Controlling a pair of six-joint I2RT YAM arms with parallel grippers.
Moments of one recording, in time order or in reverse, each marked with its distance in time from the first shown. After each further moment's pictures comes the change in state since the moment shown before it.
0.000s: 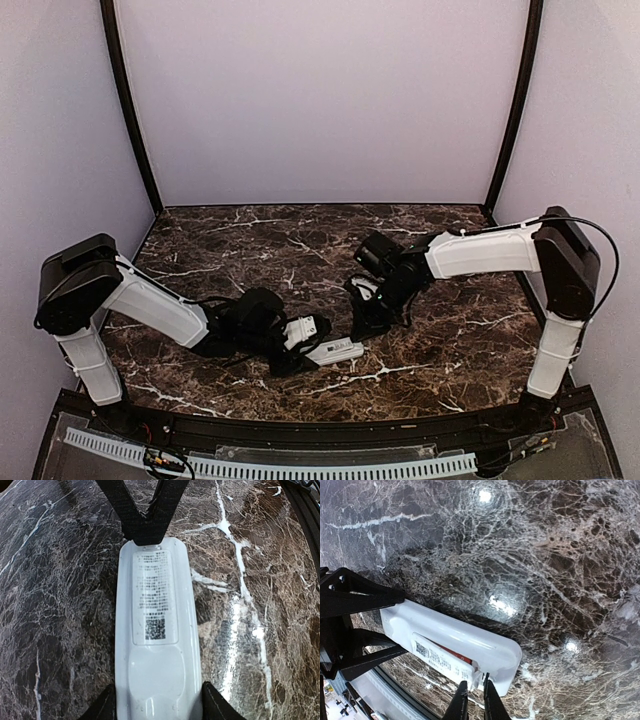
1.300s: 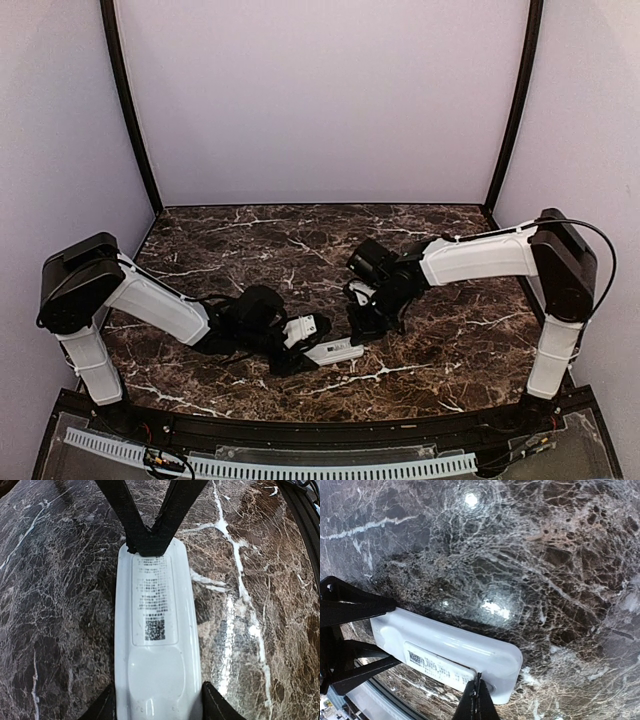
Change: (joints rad) left arm 0.015 0.015 0.013 -0.012 0.041 -0.002; right arm 0.040 0.015 -0.023 0.045 0.057 0.091
